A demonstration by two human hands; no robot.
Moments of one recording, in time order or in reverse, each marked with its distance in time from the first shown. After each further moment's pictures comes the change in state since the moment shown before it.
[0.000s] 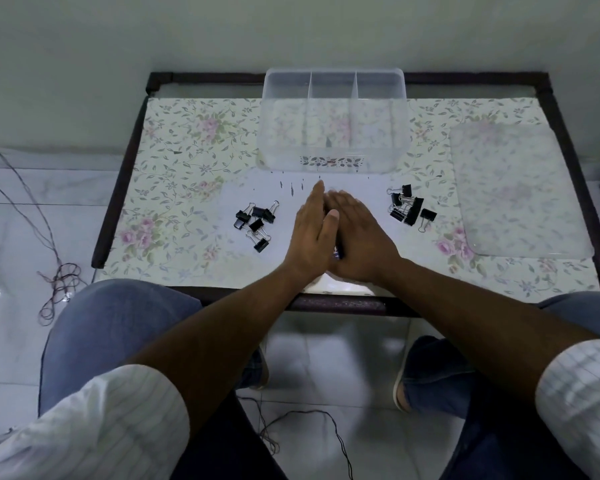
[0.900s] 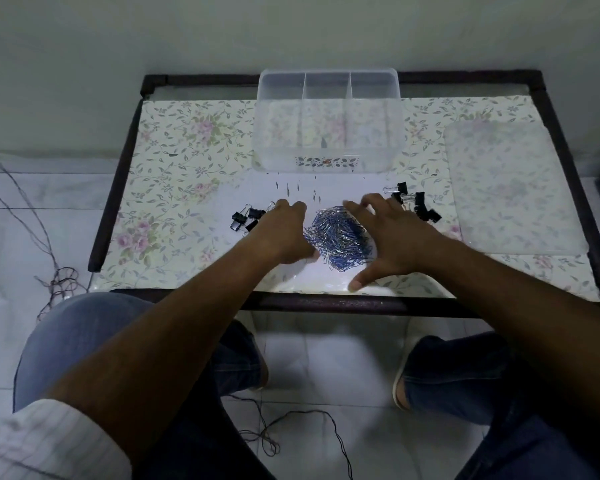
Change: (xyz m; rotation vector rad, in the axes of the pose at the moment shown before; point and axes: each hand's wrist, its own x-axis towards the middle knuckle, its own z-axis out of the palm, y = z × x) left_hand 0.010 0.044 -0.068 0.776 -0.432 -0.250; right_hand -0.021 0.014 -0.085 -0.203 -0.432 0.170
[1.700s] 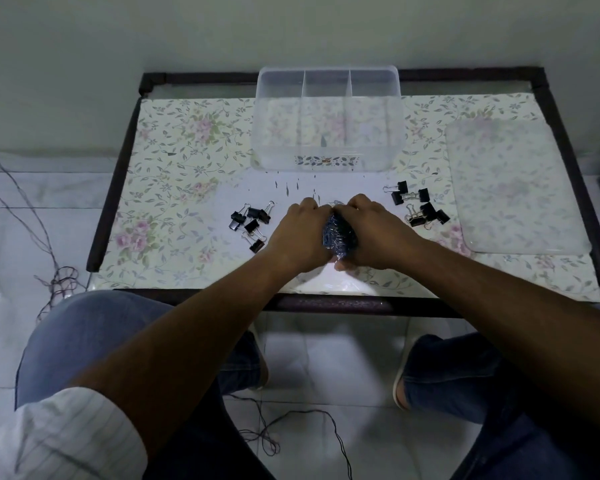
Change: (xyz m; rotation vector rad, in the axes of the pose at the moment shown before) left_hand 0.017 0.013 0.036 0.060 0.252 0.261; right_hand 0.022 -0.028 -0.002 0.194 0.050 0.055
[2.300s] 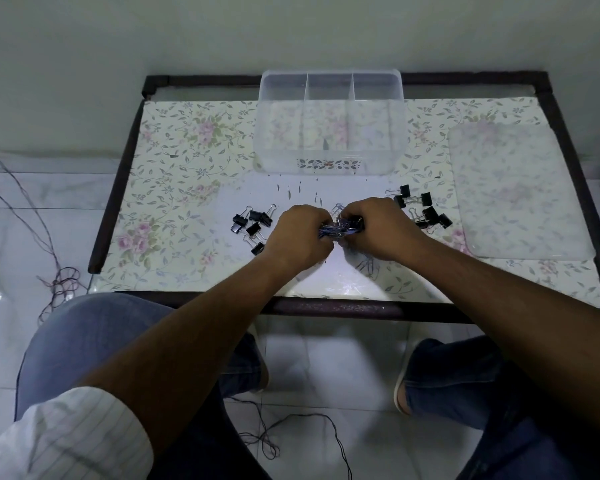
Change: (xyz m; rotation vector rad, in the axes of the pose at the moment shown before) left_hand 0.004 -0.006 -0.002 -0.154 0.124 -0.017; right_hand 0.010 0.007 -0.007 0.276 0.144 0.030
